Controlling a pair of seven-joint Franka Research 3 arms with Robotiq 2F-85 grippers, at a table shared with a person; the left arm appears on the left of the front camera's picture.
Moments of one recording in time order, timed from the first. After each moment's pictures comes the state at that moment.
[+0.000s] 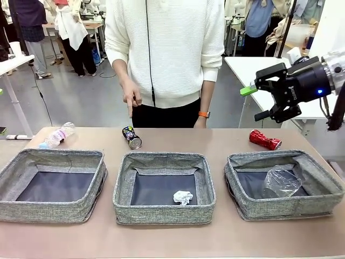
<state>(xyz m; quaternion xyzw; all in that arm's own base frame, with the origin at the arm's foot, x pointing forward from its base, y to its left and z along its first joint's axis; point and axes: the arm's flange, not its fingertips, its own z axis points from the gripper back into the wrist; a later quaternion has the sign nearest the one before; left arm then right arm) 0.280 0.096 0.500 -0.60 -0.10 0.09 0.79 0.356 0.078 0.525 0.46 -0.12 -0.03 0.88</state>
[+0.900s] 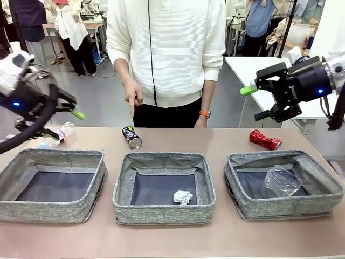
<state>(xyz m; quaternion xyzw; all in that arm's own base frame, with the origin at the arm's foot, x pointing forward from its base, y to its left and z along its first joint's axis) 0.366 -0.082 0.485 -0.27 -0.12 0.14 0.94 0.356 0.078 0.525 0.46 -0.12 -0.03 0.88</state>
